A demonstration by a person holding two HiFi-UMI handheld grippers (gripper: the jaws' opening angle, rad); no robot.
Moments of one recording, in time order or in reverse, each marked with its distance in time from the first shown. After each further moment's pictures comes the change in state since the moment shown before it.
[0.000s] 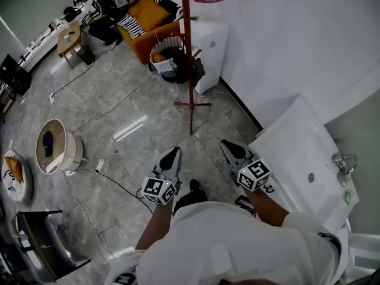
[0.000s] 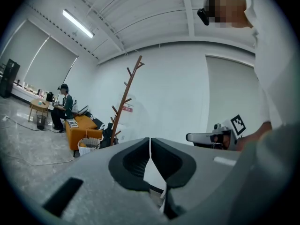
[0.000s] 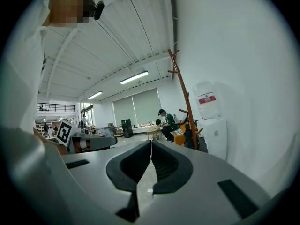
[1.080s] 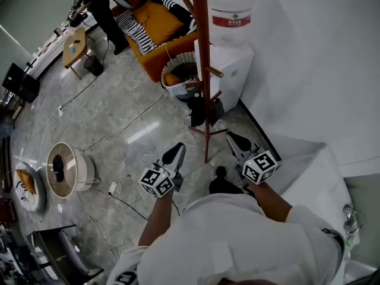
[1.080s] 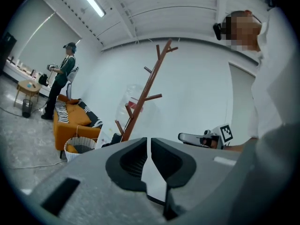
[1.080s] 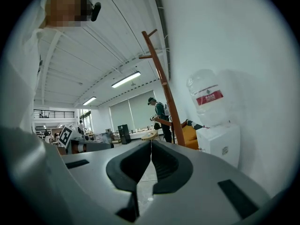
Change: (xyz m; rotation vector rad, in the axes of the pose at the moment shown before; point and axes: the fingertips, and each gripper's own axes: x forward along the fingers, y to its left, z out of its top) left arm 0.260 0.215 0.066 -0.126 0.039 -0.080; right arm 0.268 -0.223 0.093 0.050 -0.046 0.028
